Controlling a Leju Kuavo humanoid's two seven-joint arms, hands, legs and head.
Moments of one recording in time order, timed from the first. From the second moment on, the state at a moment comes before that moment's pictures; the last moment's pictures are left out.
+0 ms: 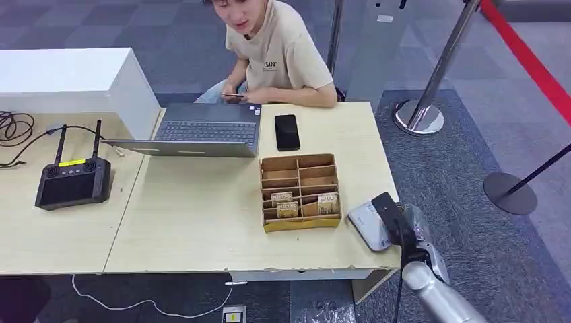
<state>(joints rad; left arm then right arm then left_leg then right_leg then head) -0.11 -0.01 -1.09 -0.23 0.93 0.61 0.12 -0.29 -0.34 0.49 -1.03 0.30 -0.53 0.32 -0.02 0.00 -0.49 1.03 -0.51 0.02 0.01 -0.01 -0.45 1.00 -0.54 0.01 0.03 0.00</state>
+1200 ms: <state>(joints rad) -0.11 -0.01 -1.11 -0.23 0.88 0.56 0.09 -0.68 -0.33 0.60 -1.56 0.73 -0.39 0.25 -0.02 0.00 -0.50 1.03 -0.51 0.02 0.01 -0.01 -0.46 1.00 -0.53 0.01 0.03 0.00</state>
